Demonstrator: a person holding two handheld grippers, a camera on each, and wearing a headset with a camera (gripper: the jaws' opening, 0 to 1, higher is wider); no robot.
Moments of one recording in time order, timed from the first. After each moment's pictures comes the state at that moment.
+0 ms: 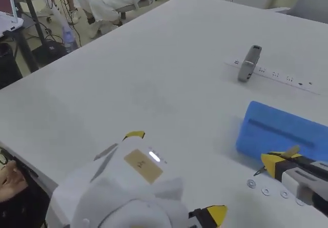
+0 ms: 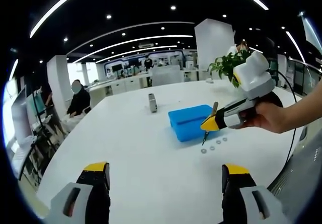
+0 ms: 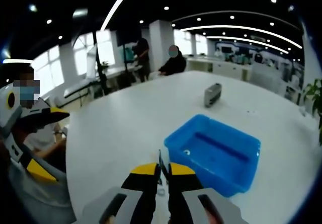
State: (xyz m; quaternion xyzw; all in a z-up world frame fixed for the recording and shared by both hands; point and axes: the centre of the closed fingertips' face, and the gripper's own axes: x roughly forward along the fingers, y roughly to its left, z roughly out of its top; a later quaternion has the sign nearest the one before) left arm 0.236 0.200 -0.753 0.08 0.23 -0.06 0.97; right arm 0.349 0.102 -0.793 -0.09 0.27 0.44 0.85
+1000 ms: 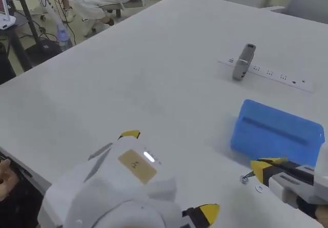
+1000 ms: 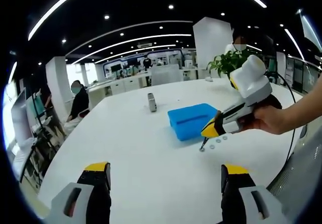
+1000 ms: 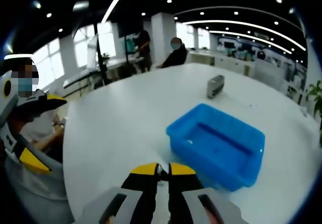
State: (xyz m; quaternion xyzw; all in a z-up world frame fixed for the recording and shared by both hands) left arm 0.236 0.199 -0.754 0.08 0.23 -0.06 0.97; right arm 0.346 0.103 -0.812 -0.12 0.29 0.45 0.84
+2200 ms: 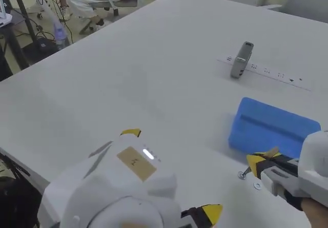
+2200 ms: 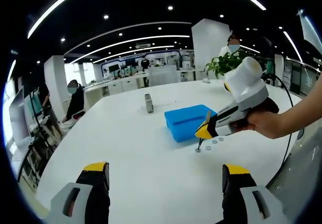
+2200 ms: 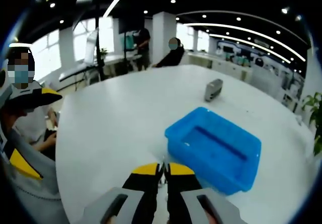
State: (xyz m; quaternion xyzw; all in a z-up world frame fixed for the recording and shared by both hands) left arm 0.237 0.193 -0.755 0.08 0.23 -0.08 0.97; right arm 0.348 0.105 -0.811 -0.14 0.28 0.44 0.84
